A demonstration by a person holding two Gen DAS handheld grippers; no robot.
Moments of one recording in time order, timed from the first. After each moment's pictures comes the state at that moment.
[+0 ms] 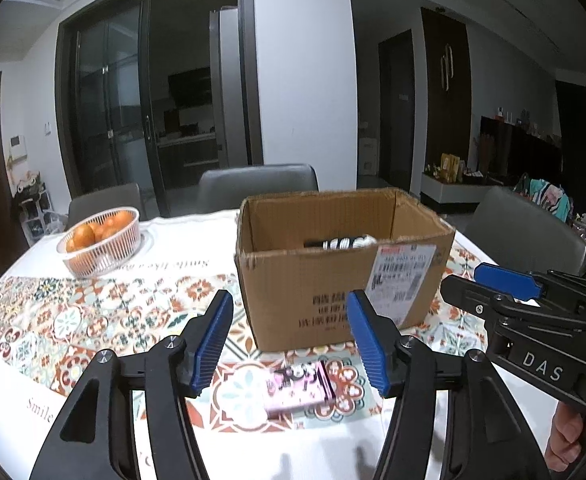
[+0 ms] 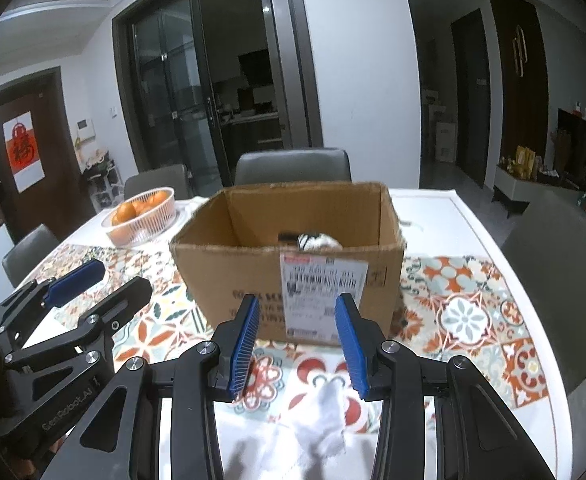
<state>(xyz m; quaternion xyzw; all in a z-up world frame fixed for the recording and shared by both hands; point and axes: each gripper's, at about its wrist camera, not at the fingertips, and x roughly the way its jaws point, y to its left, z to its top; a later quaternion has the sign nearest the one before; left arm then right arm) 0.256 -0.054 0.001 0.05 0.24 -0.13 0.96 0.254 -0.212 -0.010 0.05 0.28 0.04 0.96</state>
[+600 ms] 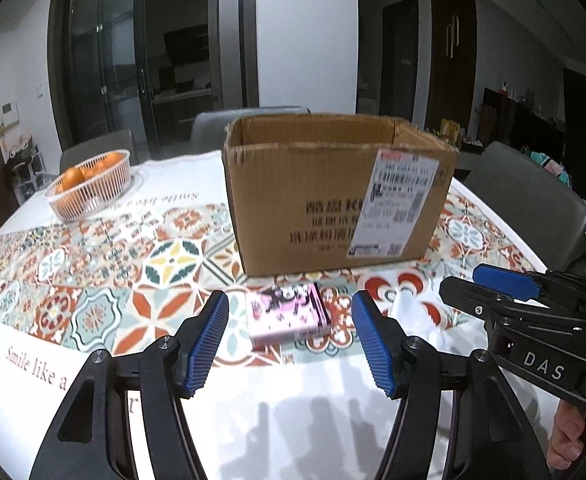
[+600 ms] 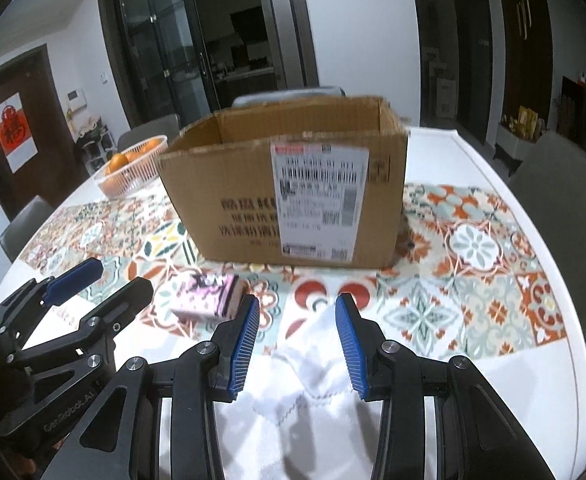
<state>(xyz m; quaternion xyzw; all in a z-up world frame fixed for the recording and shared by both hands) 0.245 -0.049 -0.053 0.05 0.32 -0.13 0.94 0.244 -0.212 -0.068 0.06 0.37 0.04 0.93</state>
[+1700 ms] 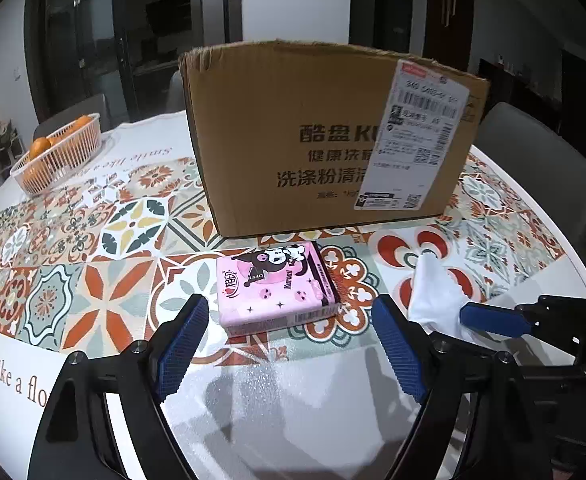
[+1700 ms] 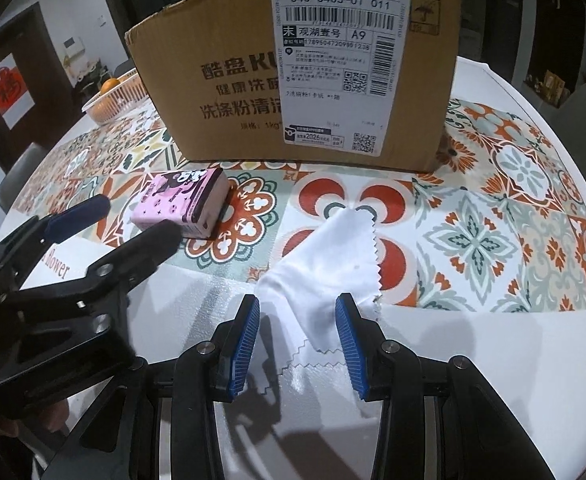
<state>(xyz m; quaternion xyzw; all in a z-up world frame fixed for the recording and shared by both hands) 0.288 -0.060 -0.114 0.06 0.38 -0.15 0.91 0.268 -0.201 -0.140 0.04 0.47 0.07 0.88</state>
